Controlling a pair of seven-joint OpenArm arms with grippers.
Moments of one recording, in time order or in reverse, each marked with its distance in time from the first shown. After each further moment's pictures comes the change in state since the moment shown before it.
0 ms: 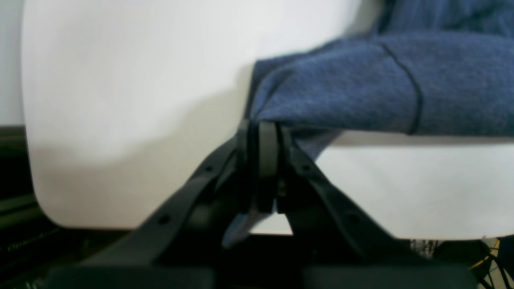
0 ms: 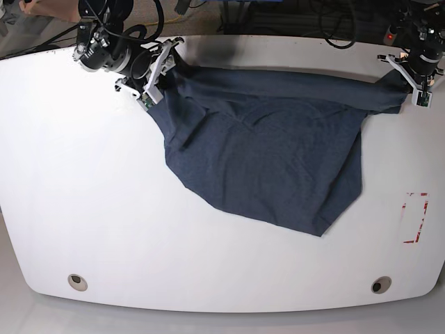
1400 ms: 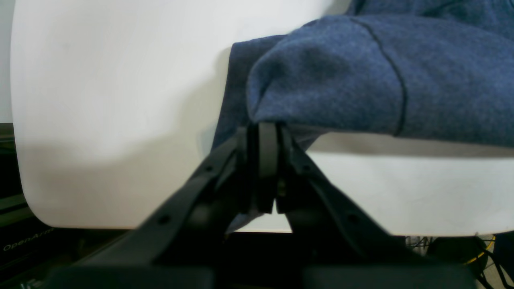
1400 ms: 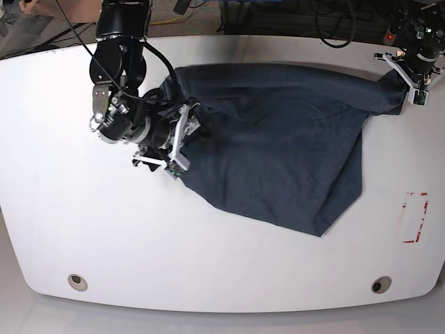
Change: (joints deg) left arm 0.0 0.3 0.3 -0.2 0.3 -0.5 0.0; right arm 24.9 -1.2 -13.8 -7.8 -8.0 -0.2 -2.5
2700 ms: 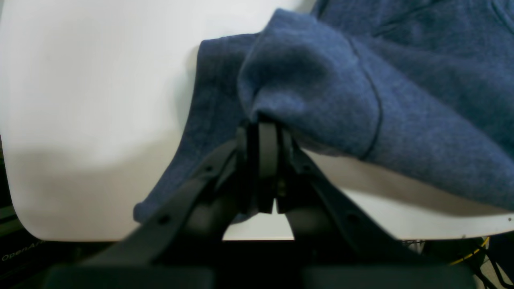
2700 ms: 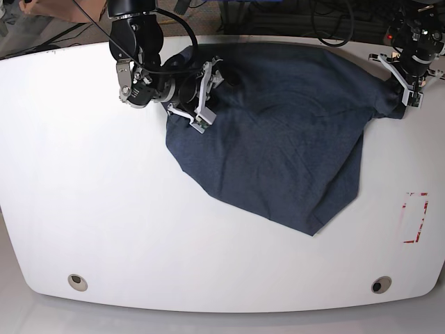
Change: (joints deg) left arm -0.3 -0.1 2.4 -0.1 0.2 0.2 0.0; right arm -9.7 -0.1 -4.3 -9.8 7.8 0.0 4.0
